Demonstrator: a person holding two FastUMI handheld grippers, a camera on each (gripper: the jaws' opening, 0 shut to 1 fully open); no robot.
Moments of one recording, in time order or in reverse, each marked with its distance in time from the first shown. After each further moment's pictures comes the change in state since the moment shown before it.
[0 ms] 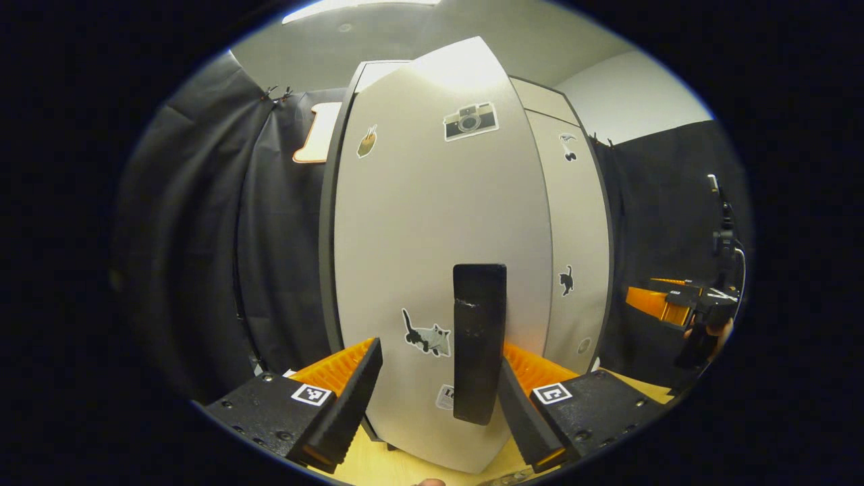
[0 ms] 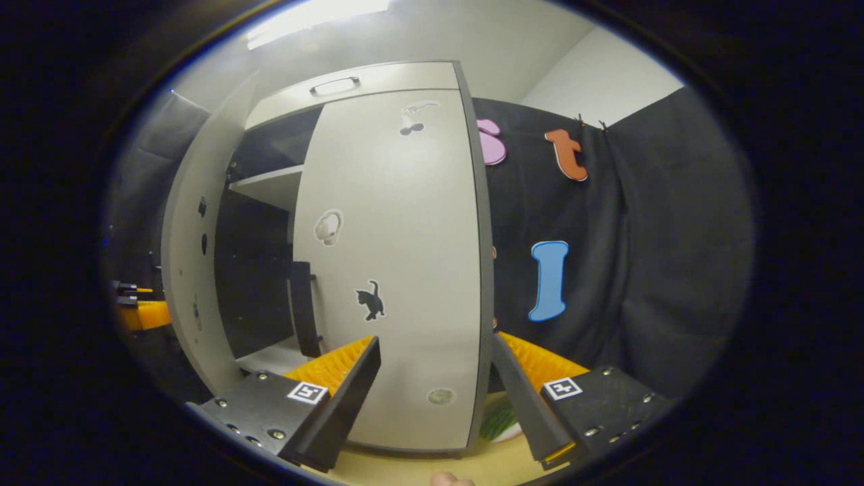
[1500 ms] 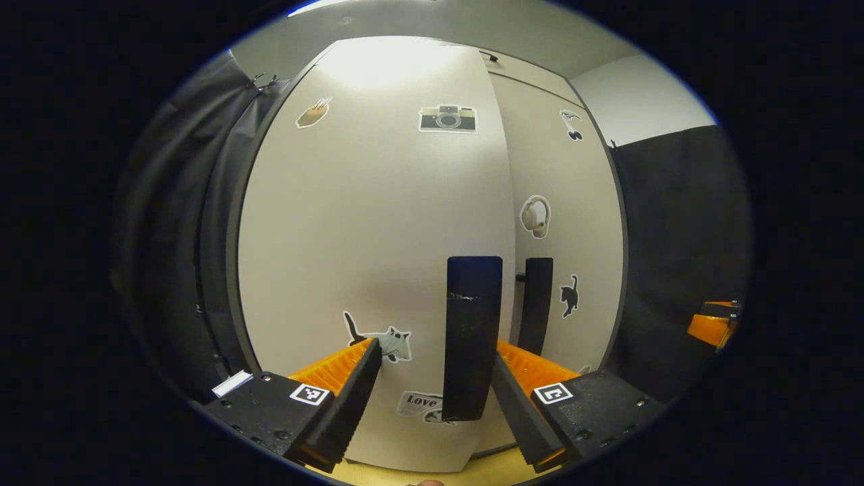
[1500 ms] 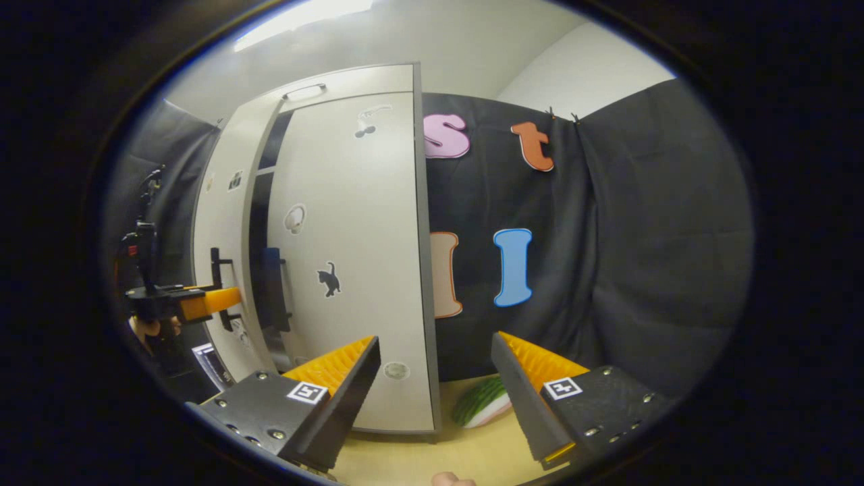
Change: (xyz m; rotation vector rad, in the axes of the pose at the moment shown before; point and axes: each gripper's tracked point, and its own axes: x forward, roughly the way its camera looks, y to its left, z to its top) left arm 0.107 -0.061 -0.011 -0.058 -0.018 -0.055; right arm -0.050 -0.060 -0.011 0.009 0.044 -0.066
